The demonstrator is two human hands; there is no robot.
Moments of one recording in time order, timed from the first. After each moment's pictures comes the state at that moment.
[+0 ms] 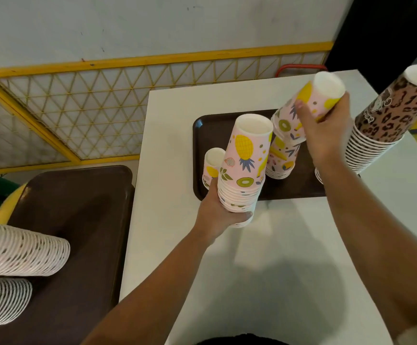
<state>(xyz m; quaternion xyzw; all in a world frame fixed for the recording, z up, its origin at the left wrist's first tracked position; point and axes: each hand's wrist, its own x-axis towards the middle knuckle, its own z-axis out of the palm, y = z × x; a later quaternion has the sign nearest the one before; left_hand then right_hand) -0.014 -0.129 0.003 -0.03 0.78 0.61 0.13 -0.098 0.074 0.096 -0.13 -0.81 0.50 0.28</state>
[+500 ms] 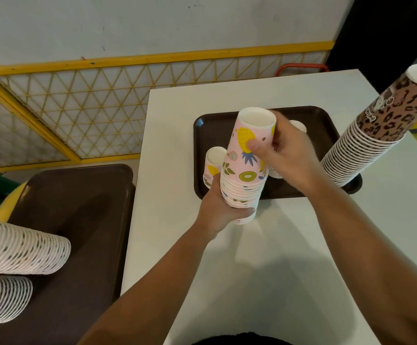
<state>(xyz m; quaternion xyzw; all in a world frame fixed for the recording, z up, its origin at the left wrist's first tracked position) -0.020 -0.128 0.006 -0.02 0.77 0.62 0.15 -0.051 0.024 0.115 0.10 -0.84 0.53 0.05</state>
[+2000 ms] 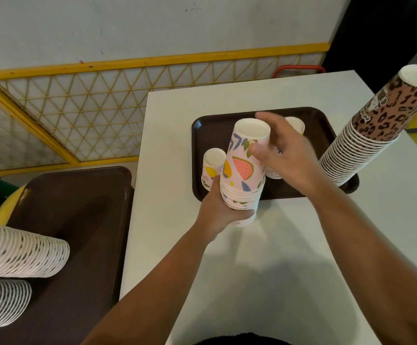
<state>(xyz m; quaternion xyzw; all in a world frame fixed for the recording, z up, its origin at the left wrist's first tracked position) -0.019 -0.125 0.008 -0.02 0.76 0.63 0.16 -0.048 0.032 0.111 0.08 -0.85 0.52 0.04</state>
